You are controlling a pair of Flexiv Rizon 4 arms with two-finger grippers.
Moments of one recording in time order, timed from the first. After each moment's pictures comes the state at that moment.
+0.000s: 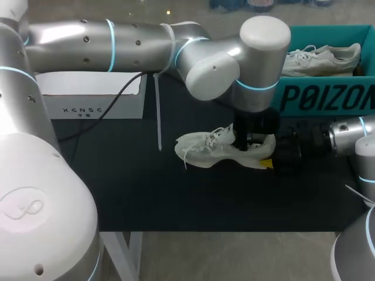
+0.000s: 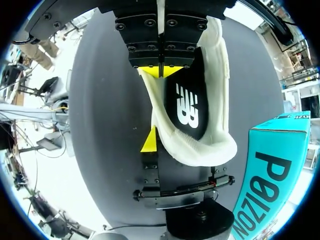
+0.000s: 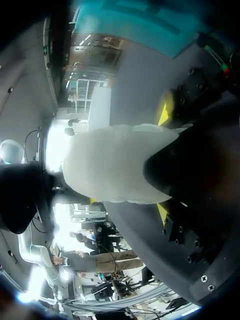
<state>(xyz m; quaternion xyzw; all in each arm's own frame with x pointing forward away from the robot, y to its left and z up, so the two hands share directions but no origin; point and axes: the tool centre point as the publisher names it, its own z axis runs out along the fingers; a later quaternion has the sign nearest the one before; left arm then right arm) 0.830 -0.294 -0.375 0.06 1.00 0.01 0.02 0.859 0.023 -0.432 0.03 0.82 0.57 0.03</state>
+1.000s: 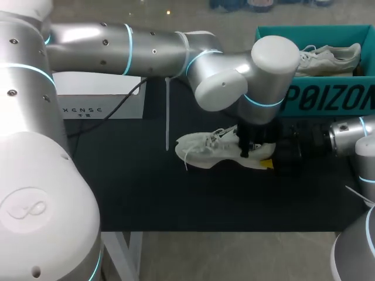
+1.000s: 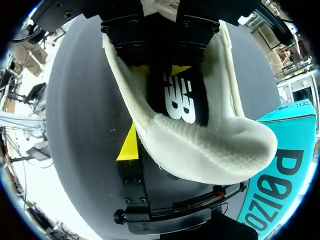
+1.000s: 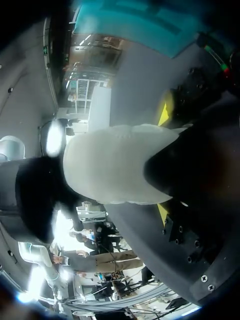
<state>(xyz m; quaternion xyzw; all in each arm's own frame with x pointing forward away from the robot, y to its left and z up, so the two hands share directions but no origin) 0.850 -0.304 -0.412 0.09 0.99 0.04 0.06 0.858 0.023 -0.432 0.03 0.82 0.57 0.03</state>
